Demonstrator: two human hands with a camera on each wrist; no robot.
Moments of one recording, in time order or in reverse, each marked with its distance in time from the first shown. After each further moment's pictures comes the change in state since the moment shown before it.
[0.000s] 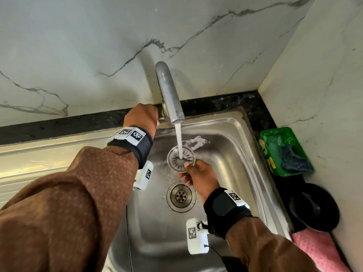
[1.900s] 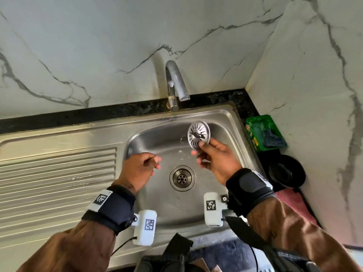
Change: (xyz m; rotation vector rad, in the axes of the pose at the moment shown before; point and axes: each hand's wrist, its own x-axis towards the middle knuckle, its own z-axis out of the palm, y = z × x) left_hand -0.175 -0.089 0.075 -0.814 -0.038 0.070; right_hand -0.088 -0.044 -0.032 -0.068 -0.125 -0.092
